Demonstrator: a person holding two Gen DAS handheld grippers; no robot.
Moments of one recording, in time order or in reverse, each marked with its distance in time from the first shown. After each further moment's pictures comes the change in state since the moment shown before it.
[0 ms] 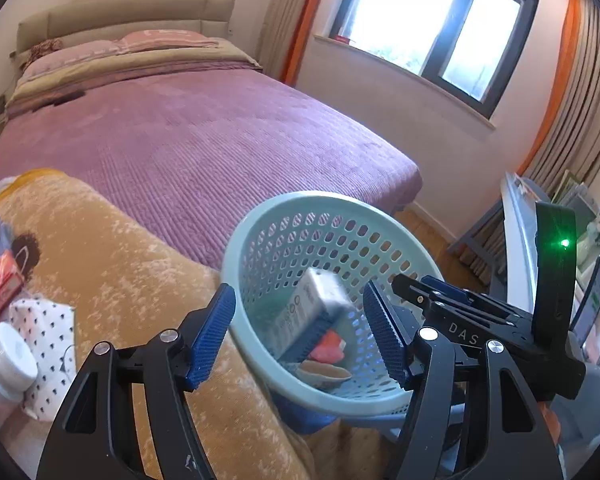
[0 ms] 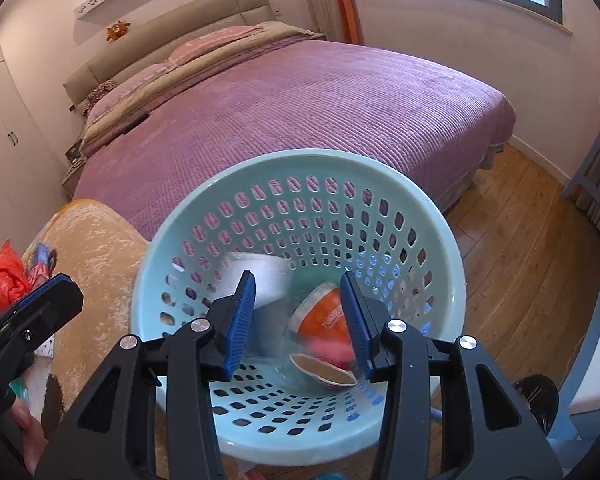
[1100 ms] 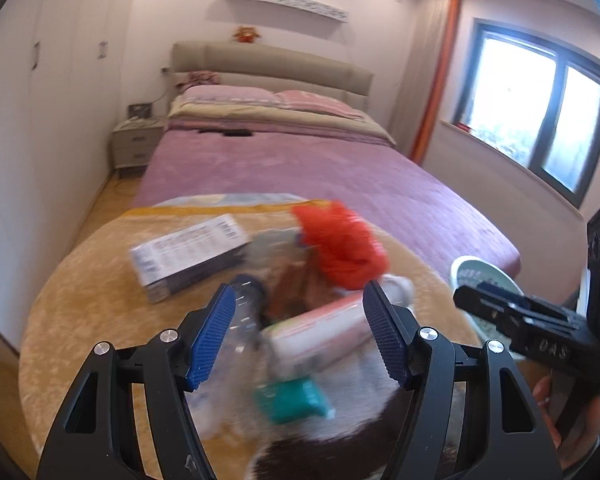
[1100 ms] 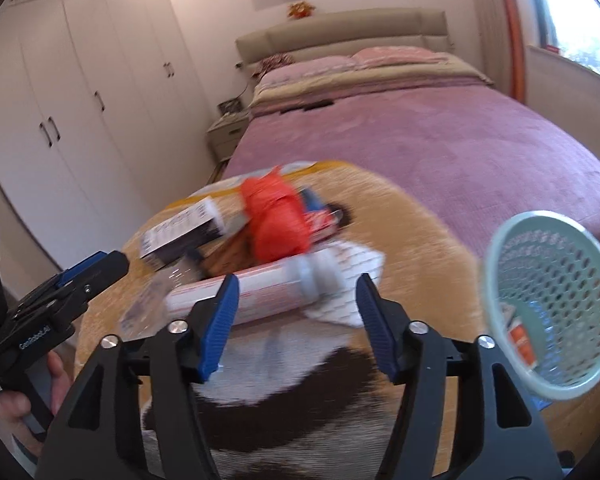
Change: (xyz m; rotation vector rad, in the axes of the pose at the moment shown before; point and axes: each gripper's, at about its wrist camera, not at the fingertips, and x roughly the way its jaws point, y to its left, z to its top) left arm -0.253 0.174 -0.070 -0.219 -0.262 0.396; right arm -0.089 0.278 -0.068 -0.371 -0.015 0.421
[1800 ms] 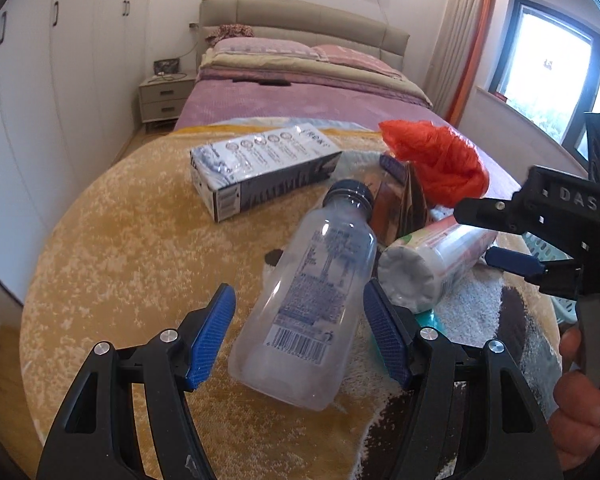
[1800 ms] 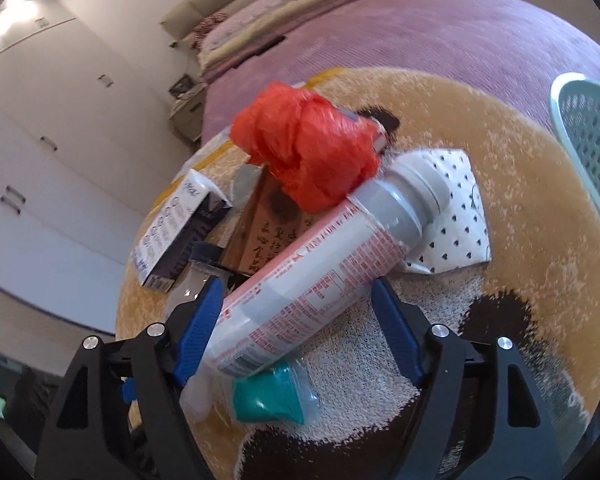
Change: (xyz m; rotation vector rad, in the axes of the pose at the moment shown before) left arm 0.034 0.069 -0.050 -0.022 0.155 0.081; right arm 0.095 0.029 -0.004 0.392 0.203 -0.012
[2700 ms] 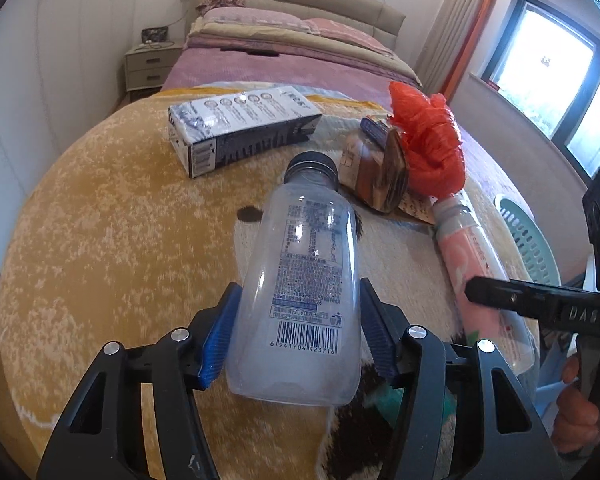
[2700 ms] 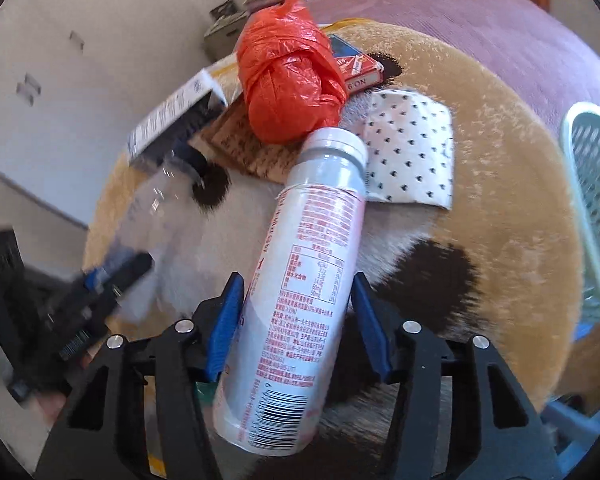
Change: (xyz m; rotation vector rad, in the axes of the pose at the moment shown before) left arm -0.002 -0.011 -0.018 -0.042 0.112 -0.067; right arm -0.023 -0.034 -0.035 -0.345 0.205 -0.024
